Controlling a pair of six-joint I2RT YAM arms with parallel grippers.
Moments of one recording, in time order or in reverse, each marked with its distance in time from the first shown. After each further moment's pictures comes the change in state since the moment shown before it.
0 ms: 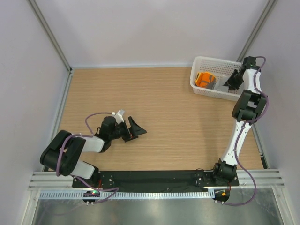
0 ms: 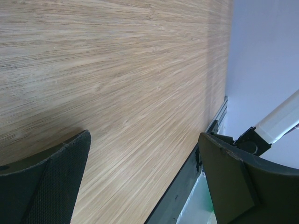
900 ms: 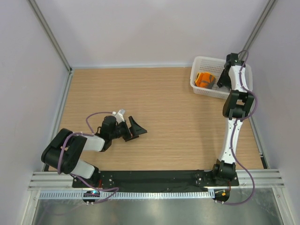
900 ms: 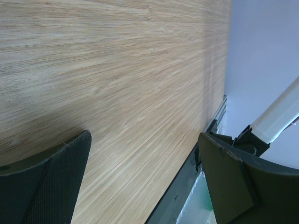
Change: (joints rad) left arm 0.000 0.027 0.011 0.021 0.010 0.000; right arm 0.150 0.106 0.199 -0.179 0.516 -0.069
